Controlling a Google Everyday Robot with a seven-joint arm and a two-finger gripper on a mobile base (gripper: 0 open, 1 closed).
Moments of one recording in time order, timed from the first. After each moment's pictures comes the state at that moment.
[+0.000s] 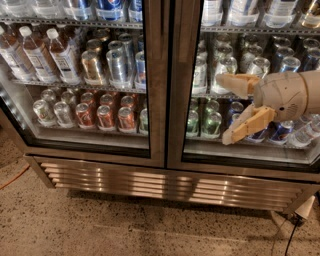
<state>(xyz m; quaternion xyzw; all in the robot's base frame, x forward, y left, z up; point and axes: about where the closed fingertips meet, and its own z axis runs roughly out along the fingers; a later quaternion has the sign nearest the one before) 0.486 -0.129 0.933 -0.53 0.59 0.39 0.47</state>
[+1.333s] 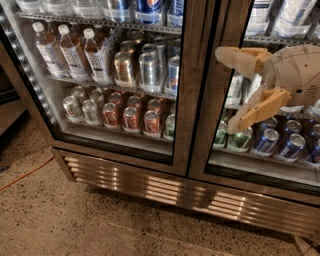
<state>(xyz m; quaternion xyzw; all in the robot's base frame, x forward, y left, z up) 0.454 -0.112 1.004 -0.55 0.54 0.39 0.50</state>
